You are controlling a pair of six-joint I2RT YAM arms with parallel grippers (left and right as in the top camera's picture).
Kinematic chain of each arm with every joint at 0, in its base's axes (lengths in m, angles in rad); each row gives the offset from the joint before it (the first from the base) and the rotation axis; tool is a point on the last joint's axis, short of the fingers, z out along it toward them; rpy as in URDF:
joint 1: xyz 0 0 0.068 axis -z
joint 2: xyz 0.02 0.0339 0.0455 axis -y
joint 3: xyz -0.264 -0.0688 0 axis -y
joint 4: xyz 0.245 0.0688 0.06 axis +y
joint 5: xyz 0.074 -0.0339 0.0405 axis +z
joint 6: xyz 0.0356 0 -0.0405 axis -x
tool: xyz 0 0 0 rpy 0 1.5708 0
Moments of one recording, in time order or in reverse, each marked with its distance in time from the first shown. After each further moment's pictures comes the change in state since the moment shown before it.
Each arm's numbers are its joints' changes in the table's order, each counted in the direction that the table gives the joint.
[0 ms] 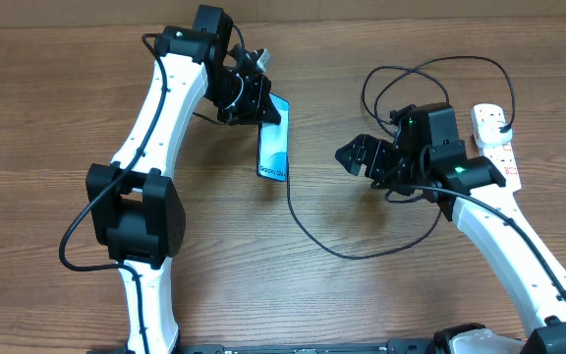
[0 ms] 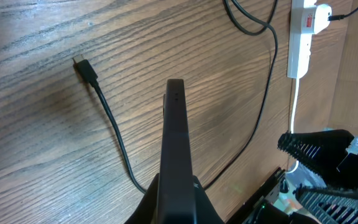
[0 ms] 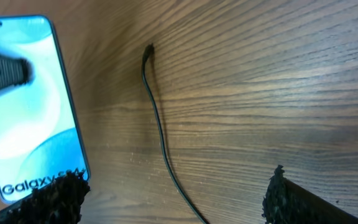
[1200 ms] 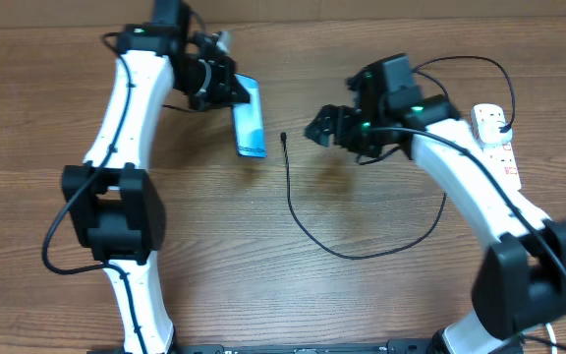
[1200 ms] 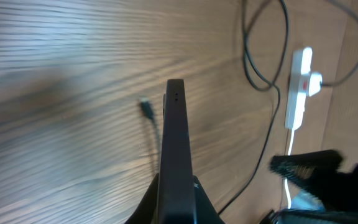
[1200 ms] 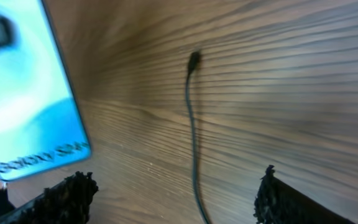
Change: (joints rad) left arm -0.153 0.000 0.000 -0.096 0.000 0.081; right arm -0.103 -0.366 0.400 0.137 0.048 0.122
